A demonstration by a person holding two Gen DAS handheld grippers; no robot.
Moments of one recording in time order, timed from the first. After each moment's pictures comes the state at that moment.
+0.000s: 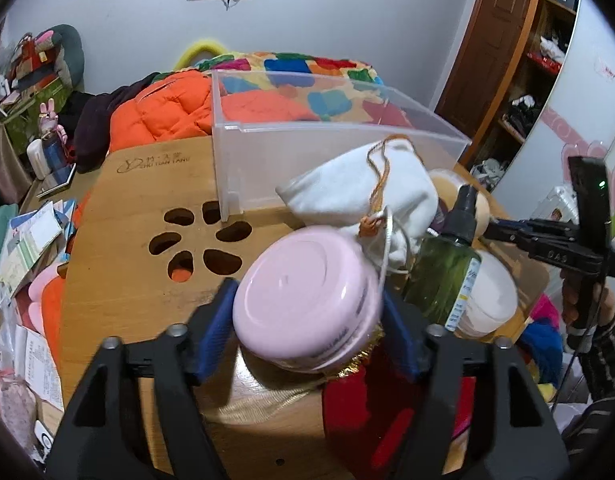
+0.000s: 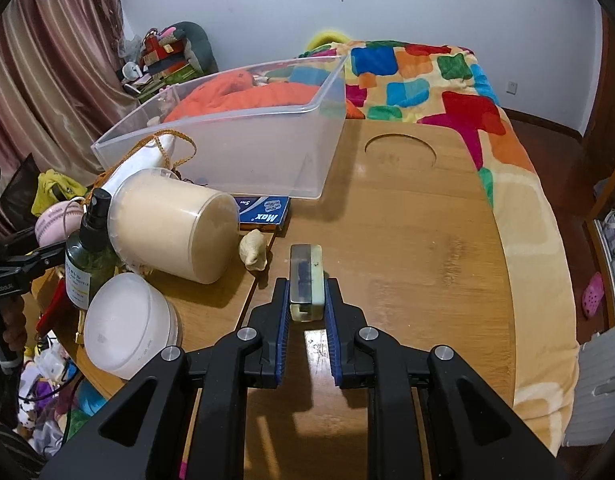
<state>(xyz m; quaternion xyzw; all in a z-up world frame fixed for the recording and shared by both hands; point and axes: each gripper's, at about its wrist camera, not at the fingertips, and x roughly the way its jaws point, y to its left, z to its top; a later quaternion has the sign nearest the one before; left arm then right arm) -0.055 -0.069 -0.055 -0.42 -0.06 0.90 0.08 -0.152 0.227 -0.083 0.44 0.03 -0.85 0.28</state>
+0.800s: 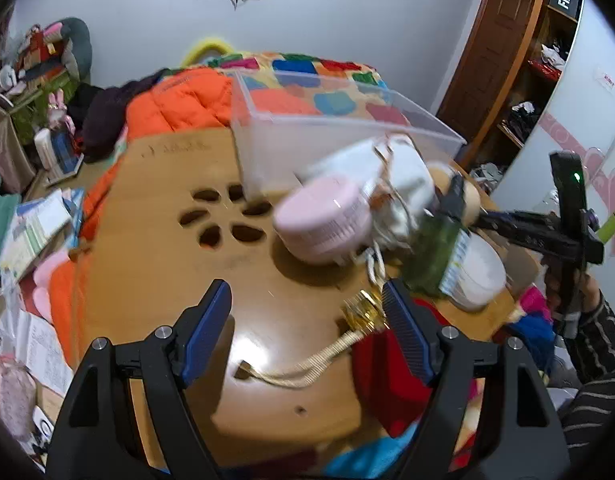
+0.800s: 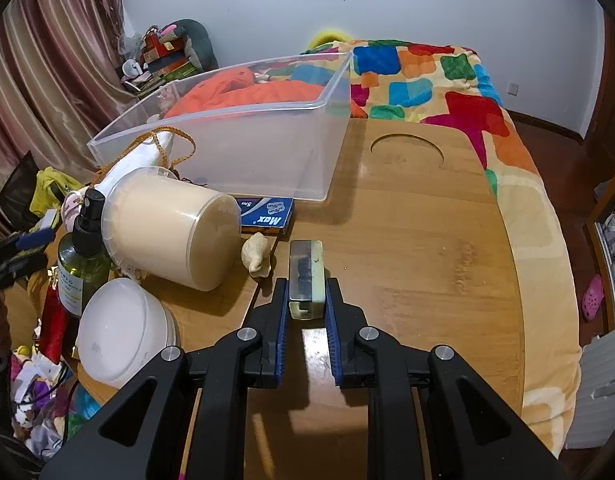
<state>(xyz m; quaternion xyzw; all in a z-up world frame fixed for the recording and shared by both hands) -0.025 -0.079 -0.051 -0.42 -0.07 0.90 0.08 -0.153 0.217 -0.087 0.44 0.04 -0.85 0.28</state>
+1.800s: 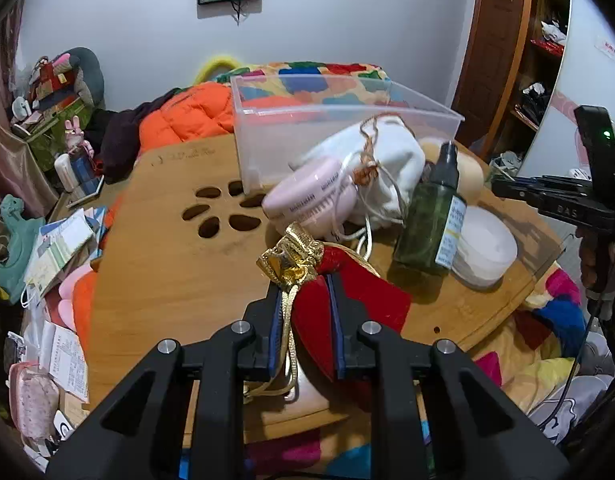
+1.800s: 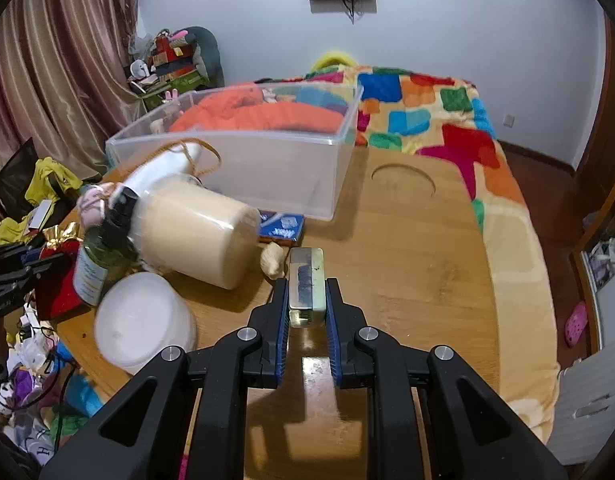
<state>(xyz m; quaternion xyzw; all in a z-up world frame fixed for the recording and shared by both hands) -0.007 -0.059 -0.052 -0.40 -0.01 0.92 0.03 -0.129 0.216 -0.061 0.39 0.07 -0.87 0.28</state>
